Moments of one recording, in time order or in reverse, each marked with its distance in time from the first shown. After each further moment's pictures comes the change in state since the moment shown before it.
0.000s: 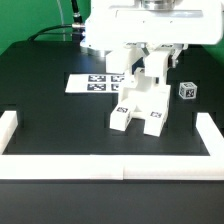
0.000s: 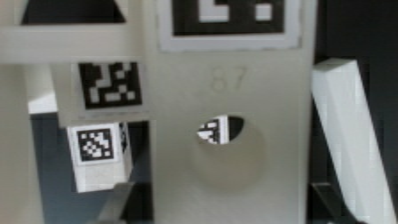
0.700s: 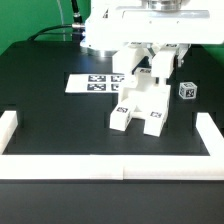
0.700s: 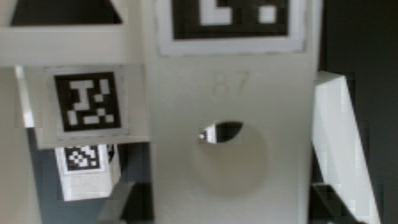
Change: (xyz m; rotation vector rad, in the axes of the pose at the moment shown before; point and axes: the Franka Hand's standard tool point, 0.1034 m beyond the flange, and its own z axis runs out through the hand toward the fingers) arm -0.004 -0.004 0.001 0.001 0.008 -0.014
